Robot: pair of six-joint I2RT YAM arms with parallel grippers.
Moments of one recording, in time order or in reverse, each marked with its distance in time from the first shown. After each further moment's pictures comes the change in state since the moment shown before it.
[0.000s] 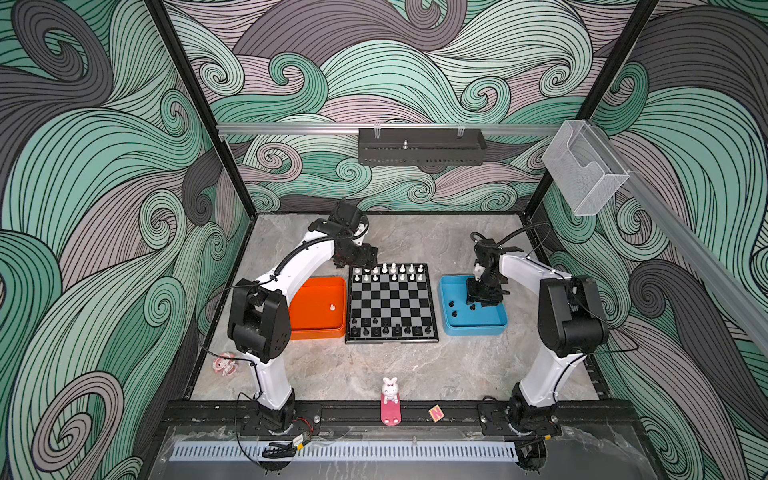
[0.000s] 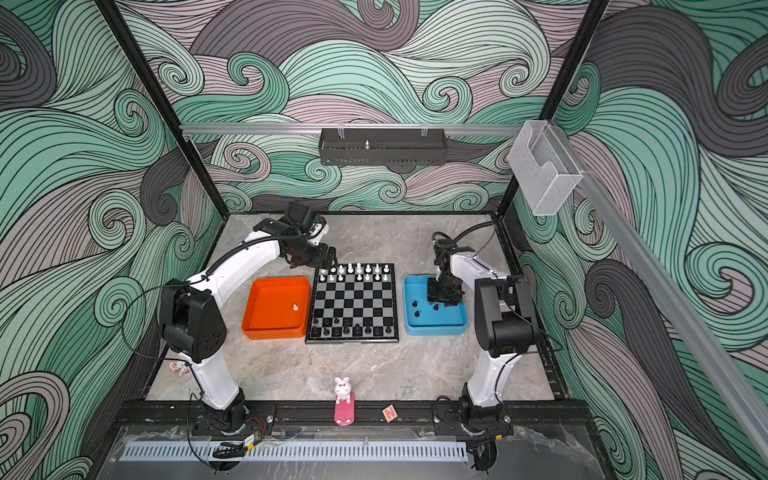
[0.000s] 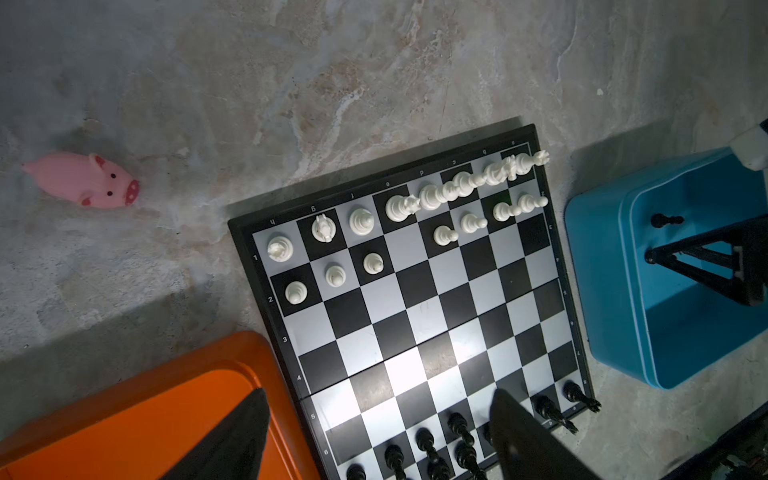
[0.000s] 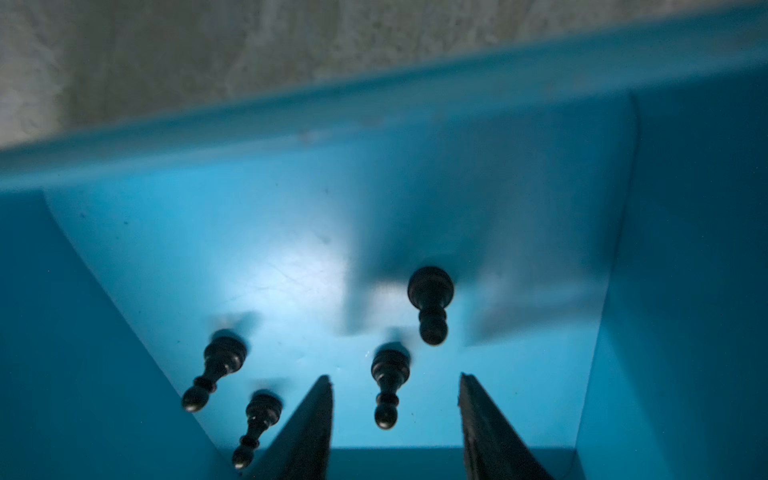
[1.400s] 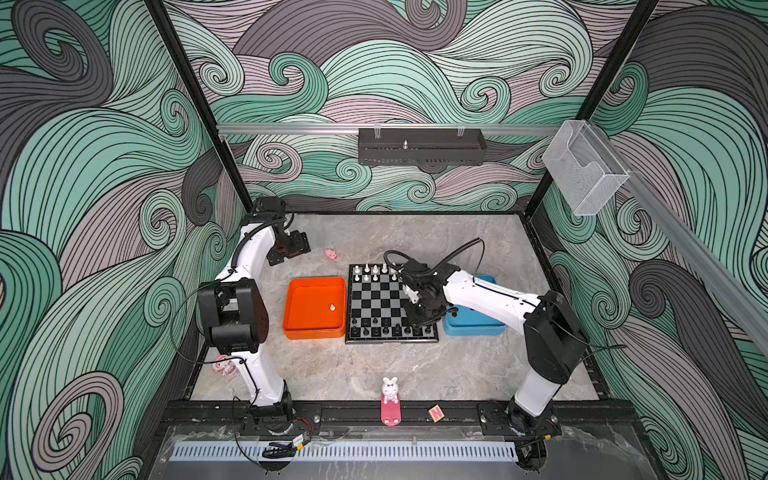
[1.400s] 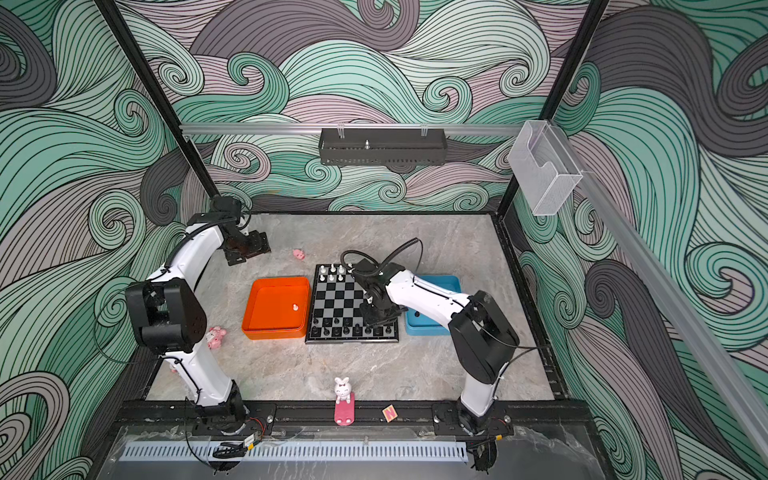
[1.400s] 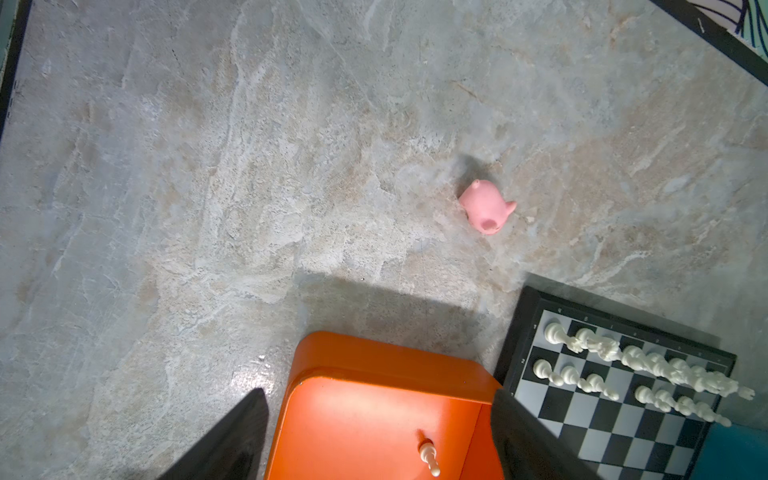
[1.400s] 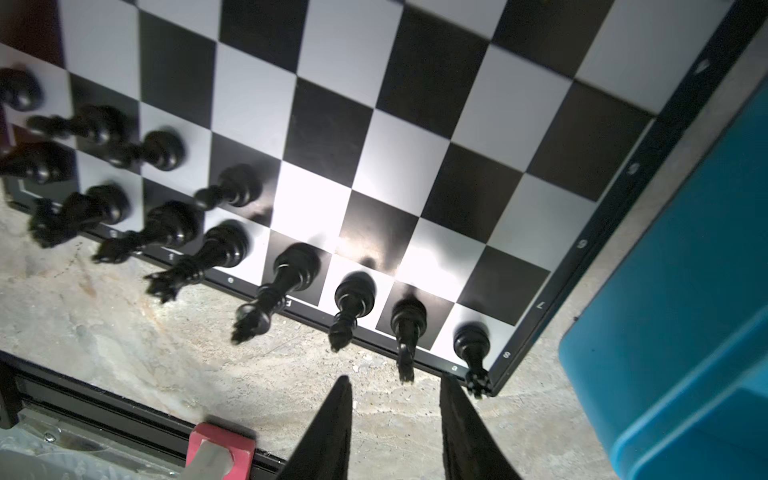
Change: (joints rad) left arm 0.480 0.007 0.011 -0.068 -0.084 -0.116; right arm 0.639 -0.088 0.100 -0.081 -0.022 0.157
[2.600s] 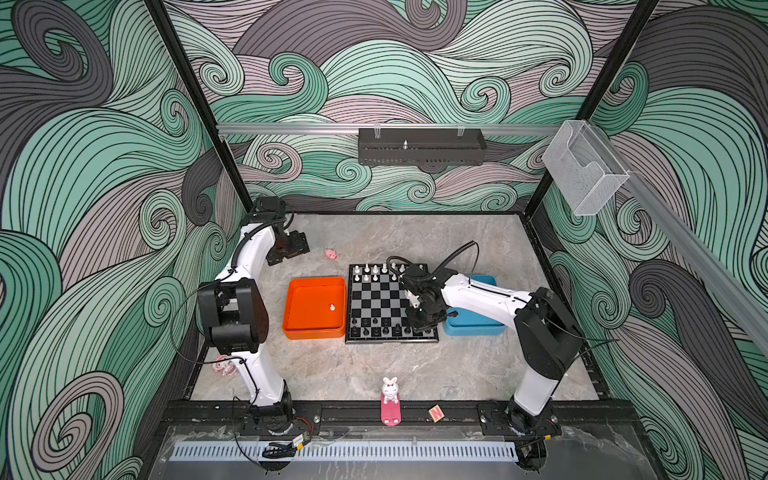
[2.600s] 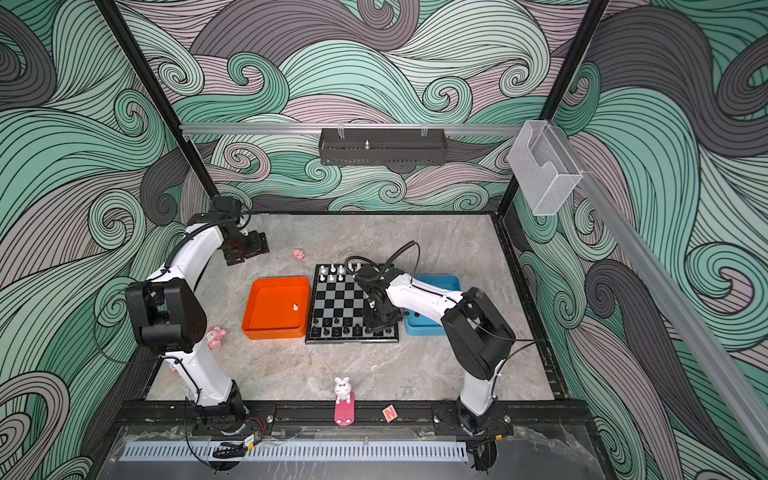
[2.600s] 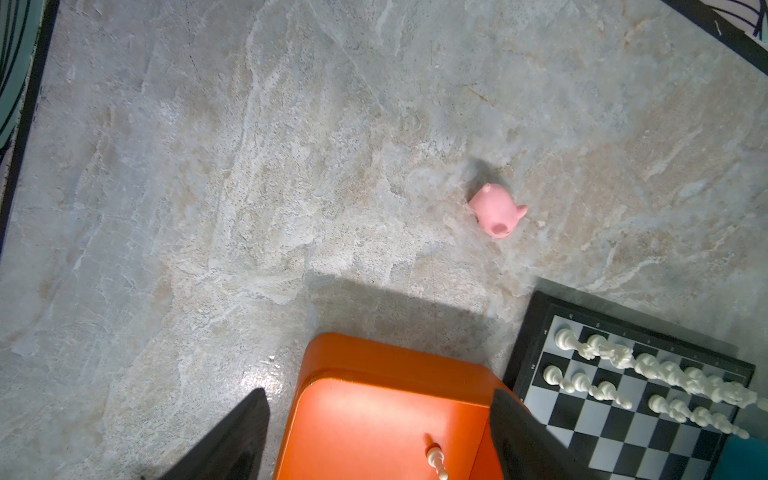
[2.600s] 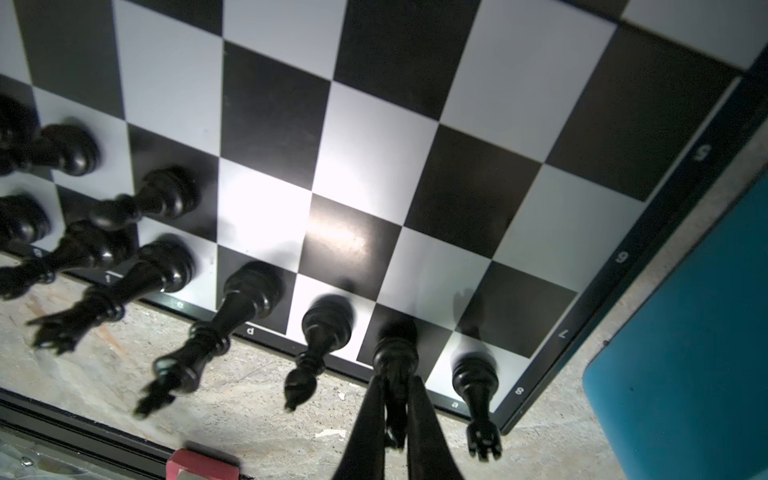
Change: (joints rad) left arm 0.000 0.000 0.000 0.000 -0.024 0.001; right arm -0.003 0.043 -0.087 0.080 -0.032 0.009
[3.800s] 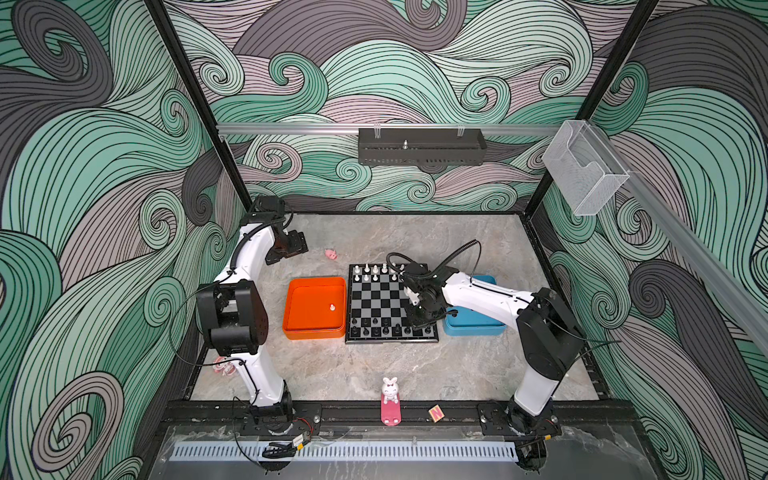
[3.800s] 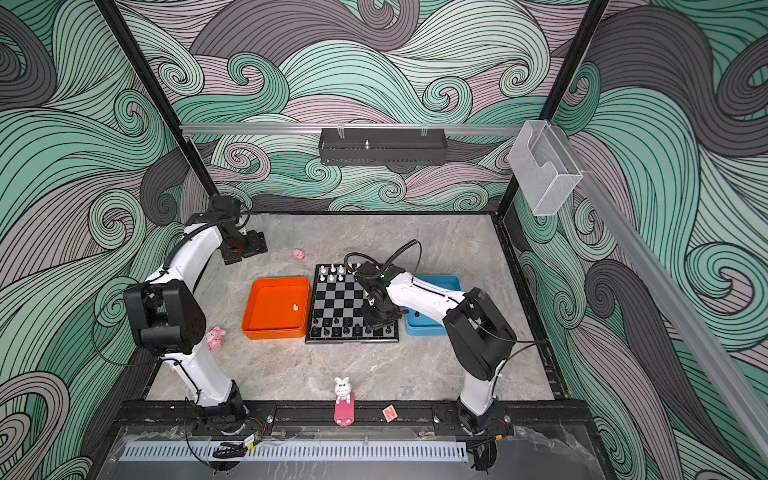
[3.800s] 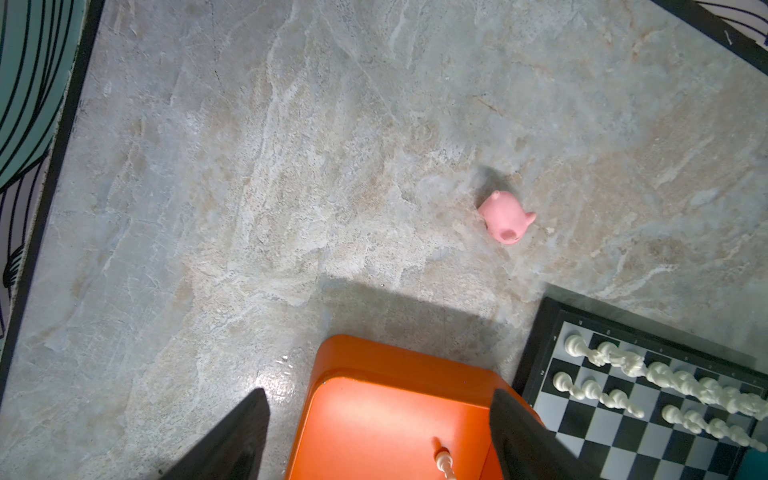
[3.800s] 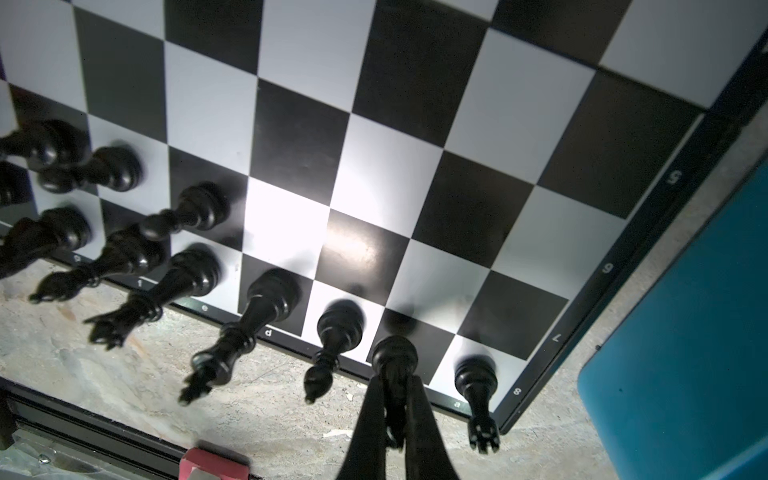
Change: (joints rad) left arm 0.000 -0.013 0.000 0.000 -0.043 0.002; right arm -0.007 -0.004 0.015 0.001 0.000 -0.004
